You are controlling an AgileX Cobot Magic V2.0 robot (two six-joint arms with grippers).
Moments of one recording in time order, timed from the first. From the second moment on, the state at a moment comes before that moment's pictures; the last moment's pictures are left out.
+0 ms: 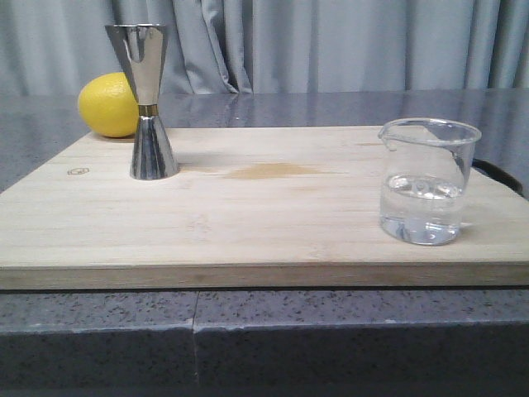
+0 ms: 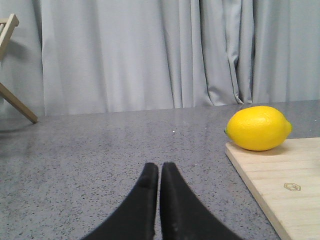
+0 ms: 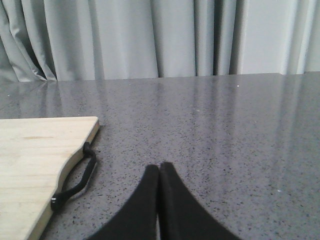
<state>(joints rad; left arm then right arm) -0.08 0.00 0.01 0.01 -0.03 0.02 -0.06 -0.01 0.01 -0.10 0.04 0.11</state>
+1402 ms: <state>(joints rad) -0.11 0.00 0.00 -0.27 0.07 -0.08 -0.06 0.00 -0.07 0.07 0.15 0.11</state>
